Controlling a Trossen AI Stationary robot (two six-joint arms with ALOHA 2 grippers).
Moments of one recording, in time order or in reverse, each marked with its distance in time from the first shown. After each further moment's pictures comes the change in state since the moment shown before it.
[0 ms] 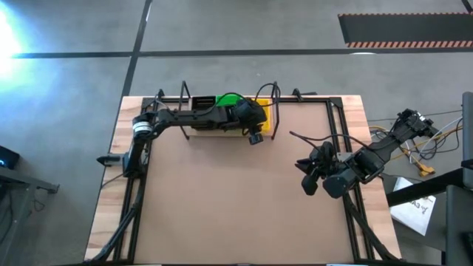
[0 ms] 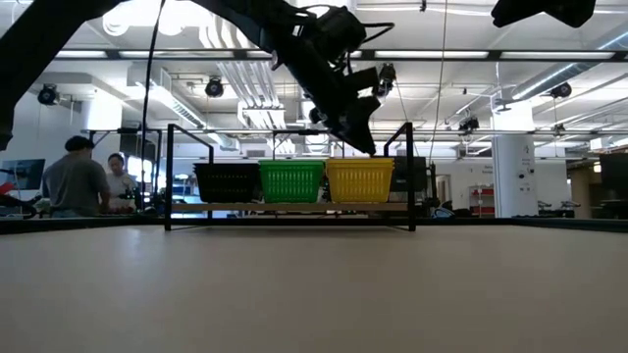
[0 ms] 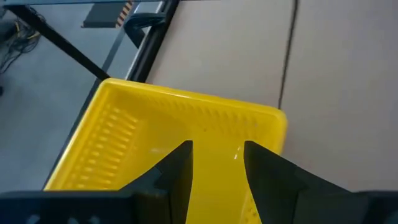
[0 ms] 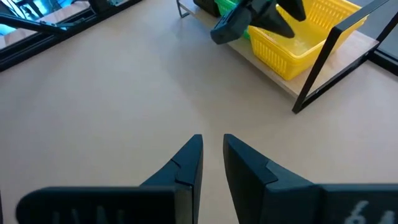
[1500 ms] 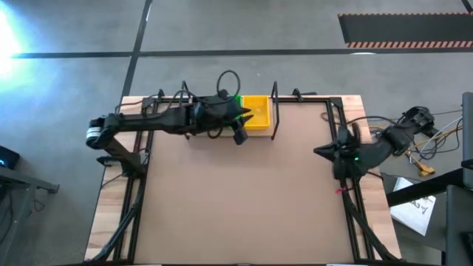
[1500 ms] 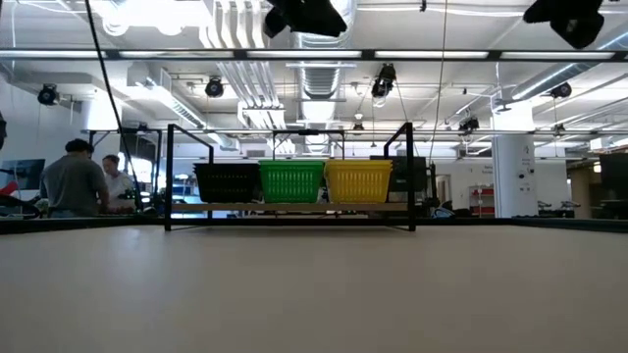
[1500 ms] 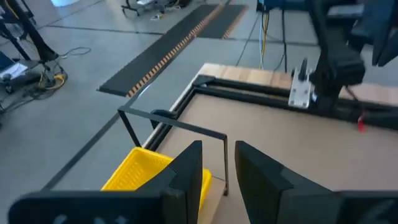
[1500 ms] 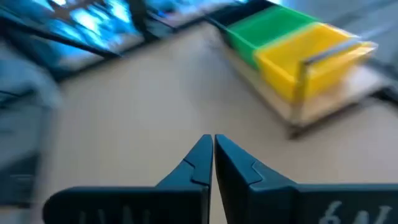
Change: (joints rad) left arm -0.132 -0.454 -0.186 0.094 -0.088 -0.184; right arm -0.023 -0.535 -0.183 0.037 -0.026 -0.294
